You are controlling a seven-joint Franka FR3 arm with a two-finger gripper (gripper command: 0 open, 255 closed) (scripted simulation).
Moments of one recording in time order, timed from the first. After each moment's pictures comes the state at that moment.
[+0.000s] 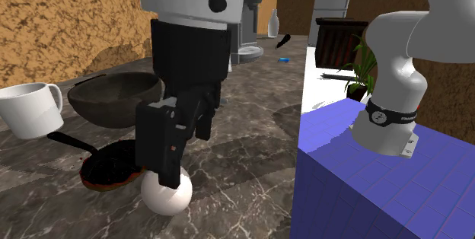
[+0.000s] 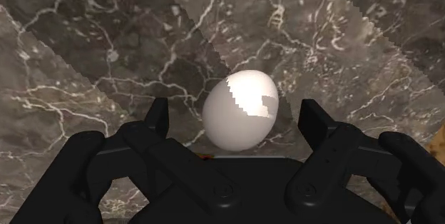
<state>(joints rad) -0.08 0.16 0.09 -2.05 -0.07 2.35 0.81</state>
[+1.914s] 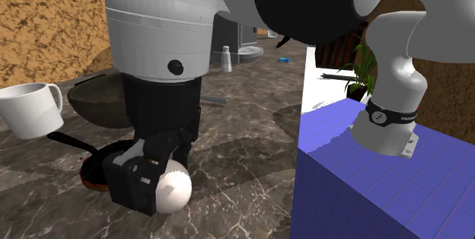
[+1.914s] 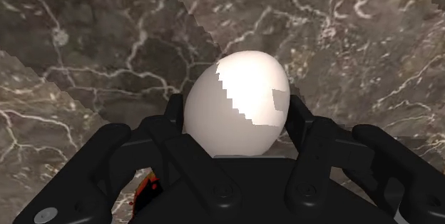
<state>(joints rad) -0.08 0.31 0.07 -1.97 -0.11 2.43 0.87</state>
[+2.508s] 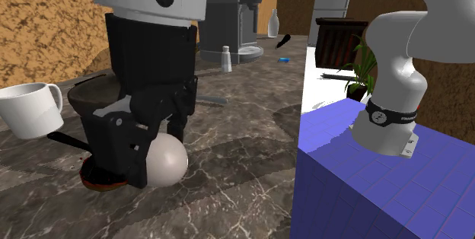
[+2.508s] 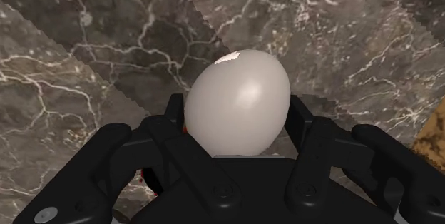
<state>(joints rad) -0.08 0.24 0.07 -1.92 -0.09 2.32 0.86</state>
